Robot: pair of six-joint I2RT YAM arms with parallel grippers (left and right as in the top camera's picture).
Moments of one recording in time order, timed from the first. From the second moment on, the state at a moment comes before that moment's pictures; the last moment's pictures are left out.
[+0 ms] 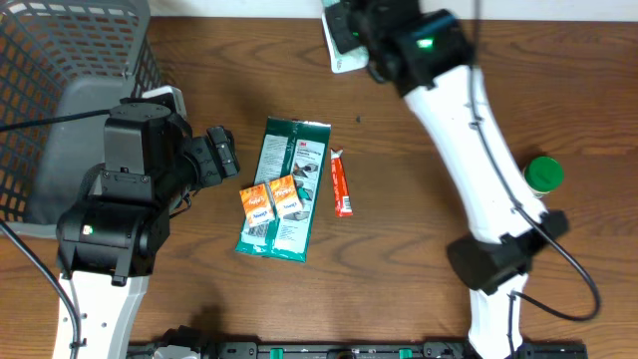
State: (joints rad) left arm -0.15 1.09 1.29 -0.96 0.01 -0.41; right arm 0.54 2.12 2.45 -0.93 0.27 -0.04
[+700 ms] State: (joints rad) left arm -0.15 1.09 1.29 -0.96 0.01 -0.41; right arm 0.59 2.58 2.45 -0.11 0.69 -0.64
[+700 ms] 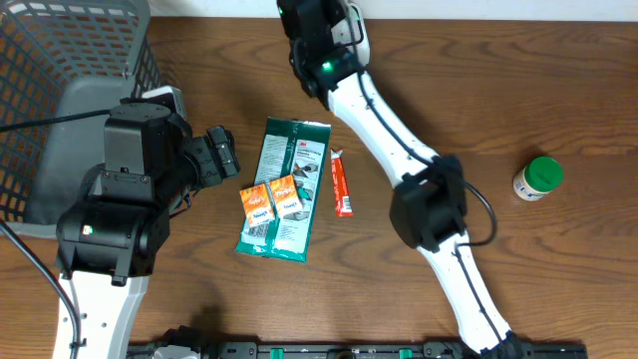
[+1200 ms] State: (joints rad) left arm -0.15 1.09 1.29 -0.96 0.01 -0.41; right arm 0.57 2.82 2.45 0.28 0.79 -0.93
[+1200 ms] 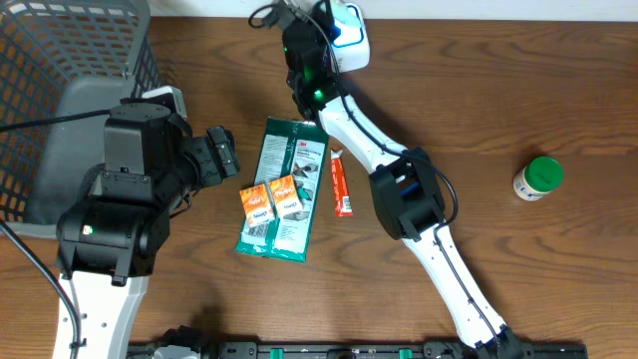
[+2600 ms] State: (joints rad) left arm -0.15 1.09 1.29 -0.96 0.01 -0.41; right arm 0.60 2.71 2.45 -0.05 0.95 -0.62
